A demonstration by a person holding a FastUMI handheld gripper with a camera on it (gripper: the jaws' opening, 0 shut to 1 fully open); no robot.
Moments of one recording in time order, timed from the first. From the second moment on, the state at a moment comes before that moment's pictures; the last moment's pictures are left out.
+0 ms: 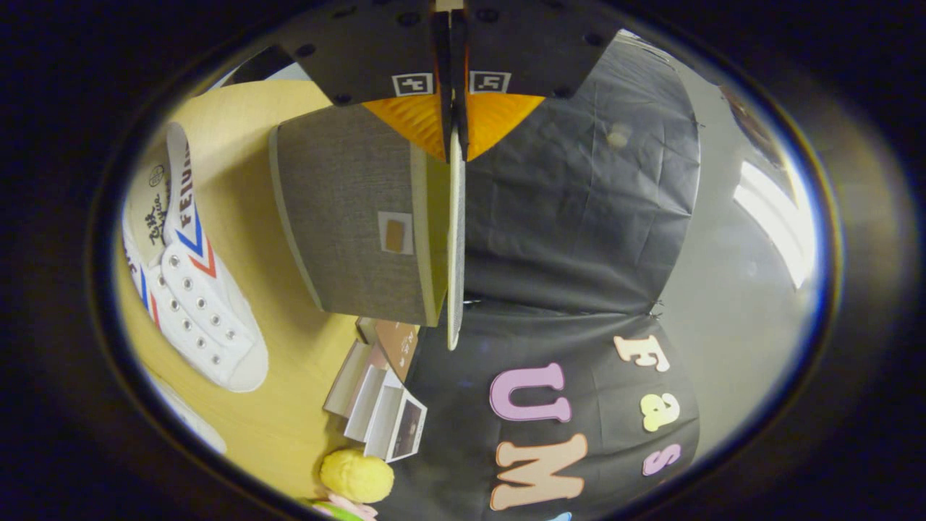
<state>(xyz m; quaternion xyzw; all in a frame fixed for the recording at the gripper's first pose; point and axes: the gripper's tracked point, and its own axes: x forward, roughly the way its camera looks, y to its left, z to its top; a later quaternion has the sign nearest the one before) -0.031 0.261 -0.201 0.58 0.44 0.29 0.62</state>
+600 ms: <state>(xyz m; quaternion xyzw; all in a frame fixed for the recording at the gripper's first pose) -0.008 0.301 -0.120 0.54 0.41 0.33 0.65</state>
